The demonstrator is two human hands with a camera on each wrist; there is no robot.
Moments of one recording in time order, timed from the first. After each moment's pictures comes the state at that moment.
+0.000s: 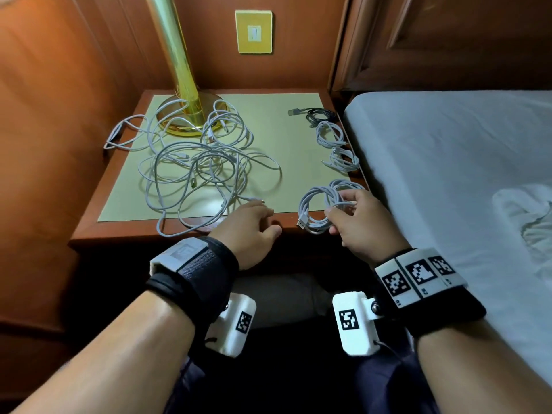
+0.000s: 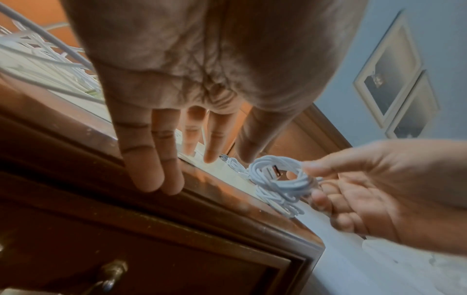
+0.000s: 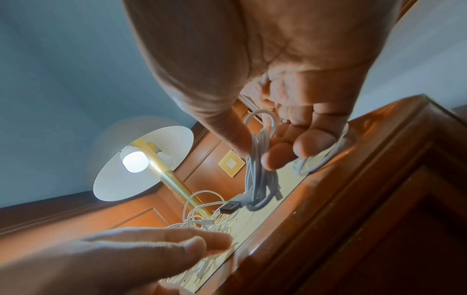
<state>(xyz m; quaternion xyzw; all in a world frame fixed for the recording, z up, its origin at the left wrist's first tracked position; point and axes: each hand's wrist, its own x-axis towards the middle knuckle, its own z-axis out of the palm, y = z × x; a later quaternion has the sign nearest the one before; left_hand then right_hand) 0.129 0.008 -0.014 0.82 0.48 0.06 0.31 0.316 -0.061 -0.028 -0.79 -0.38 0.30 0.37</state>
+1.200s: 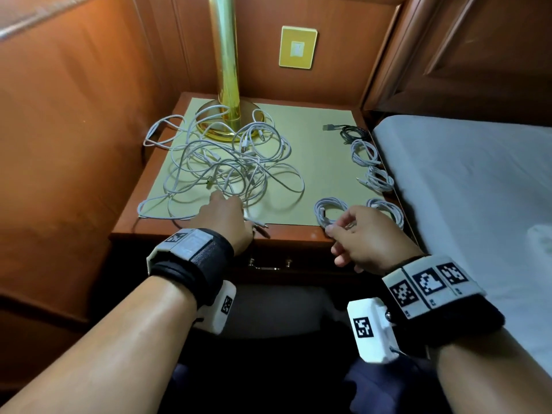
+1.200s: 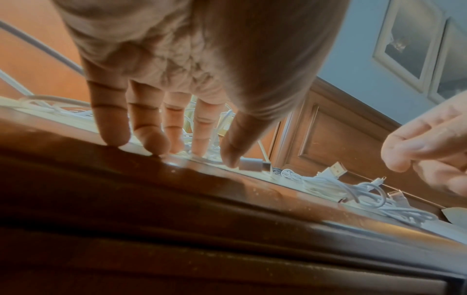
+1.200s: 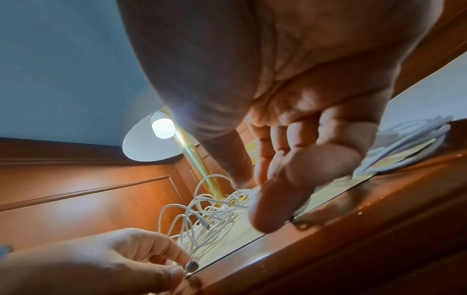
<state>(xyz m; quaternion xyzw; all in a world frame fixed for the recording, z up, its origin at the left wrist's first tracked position) 0.058 0.072 -0.043 0.76 0.62 0.02 0.18 0.265 -0.035 -0.003 -0.79 -0.43 0.35 0.25</state>
